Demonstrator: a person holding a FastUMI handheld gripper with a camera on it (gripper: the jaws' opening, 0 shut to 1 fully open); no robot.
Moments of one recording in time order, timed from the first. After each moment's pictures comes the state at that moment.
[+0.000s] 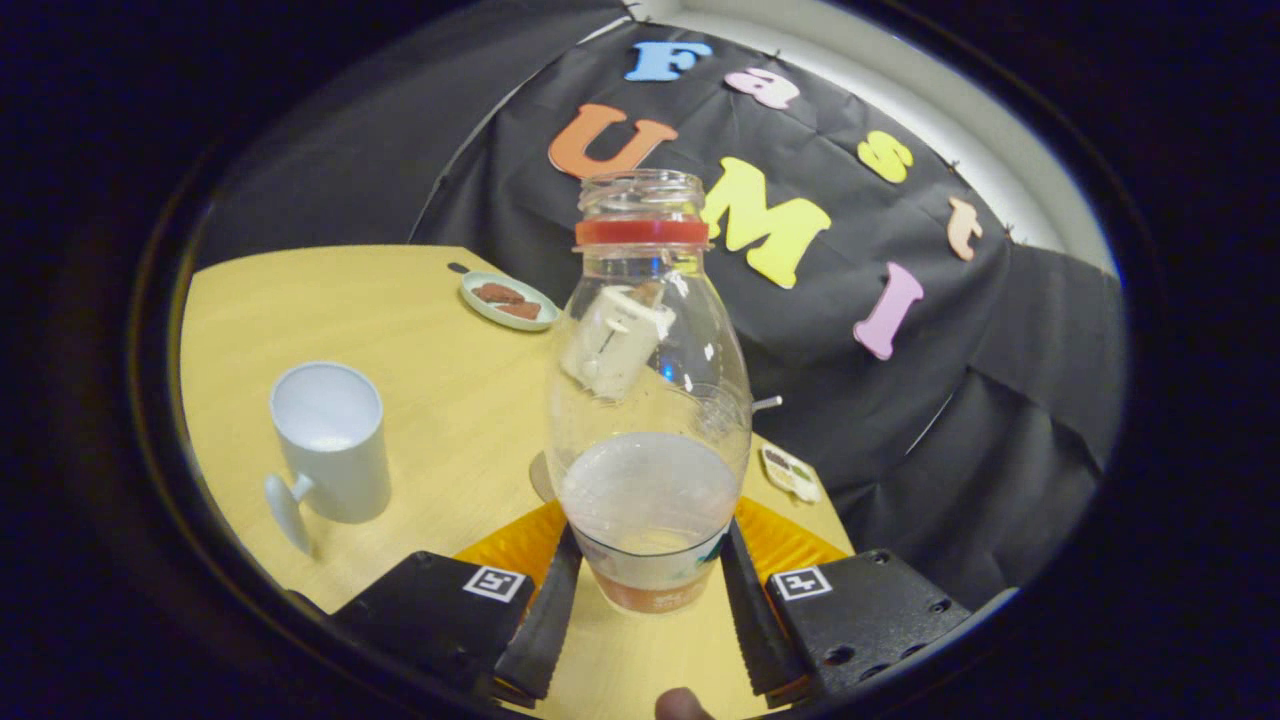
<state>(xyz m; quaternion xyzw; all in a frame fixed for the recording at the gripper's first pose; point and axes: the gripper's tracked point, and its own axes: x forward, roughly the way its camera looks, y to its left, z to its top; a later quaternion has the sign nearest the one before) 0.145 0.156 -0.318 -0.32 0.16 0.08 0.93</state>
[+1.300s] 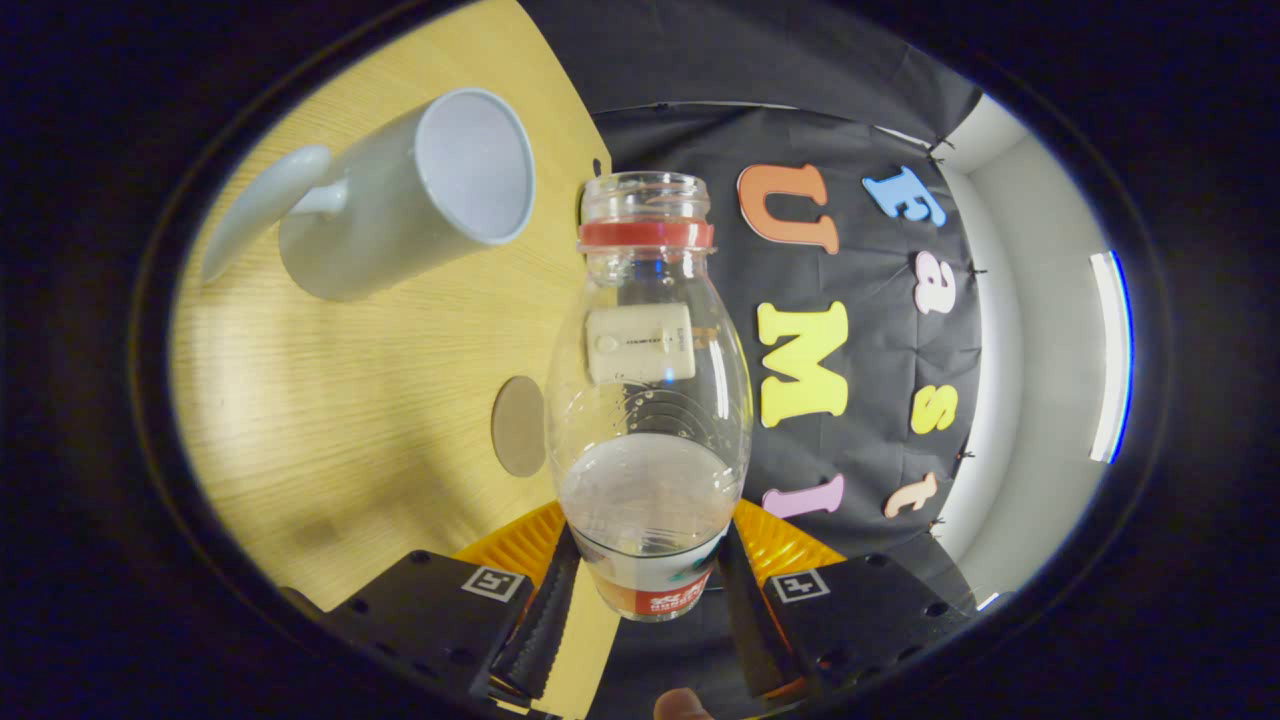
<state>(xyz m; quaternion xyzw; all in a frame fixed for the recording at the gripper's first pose) 0.143 0.170 -0.325 -0.69 0.06 0.05 0.72</state>
